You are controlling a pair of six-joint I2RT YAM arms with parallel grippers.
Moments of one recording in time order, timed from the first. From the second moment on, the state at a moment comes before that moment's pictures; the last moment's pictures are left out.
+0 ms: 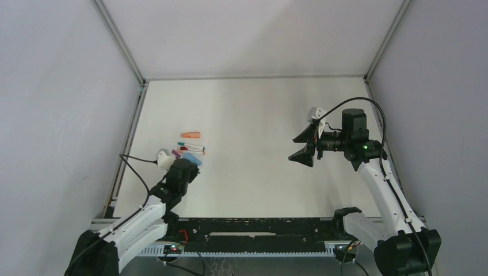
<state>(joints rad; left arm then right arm) -0.47 0.76 0.20 -0.08 -0.49 -1.12 0.13 0.99 0.90 -0.56 -1.09 -0.43</state>
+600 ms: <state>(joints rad) -0.37 0.92 0.22 -0.06 -0.42 -1.27 0.13 0.99 0.90 -0.56 -1.08 -0.43</state>
